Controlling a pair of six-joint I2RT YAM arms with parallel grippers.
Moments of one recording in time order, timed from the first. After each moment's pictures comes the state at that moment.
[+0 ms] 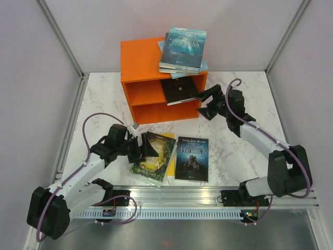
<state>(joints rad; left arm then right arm) -0.43 0.95 0.51 -0.40 0.54 -0.70 0.26 1.43 0.85 0.23 -0.34 1.31</state>
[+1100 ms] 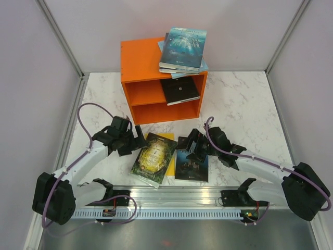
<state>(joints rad) -0.40 1.14 0.68 -0.57 0.14 -0.70 0.69 1.14 0.46 0.08 -0.29 1.23</state>
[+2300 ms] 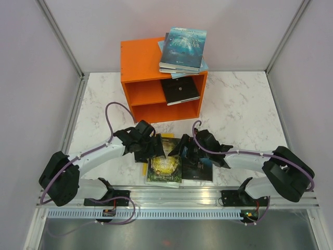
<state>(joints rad) -0.73 1.30 0.75 -0.57 0.14 -0.86 0.79 1.38 0.47 0.24 -0.32 1.23</state>
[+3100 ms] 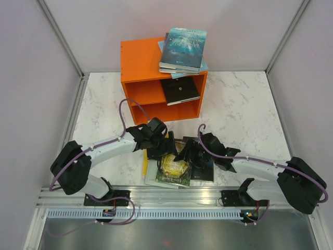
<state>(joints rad) -0.82 1.46 0.90 -0.53 0.17 -0.92 0.80 1.24 0.45 0.05 -0.29 1.20</state>
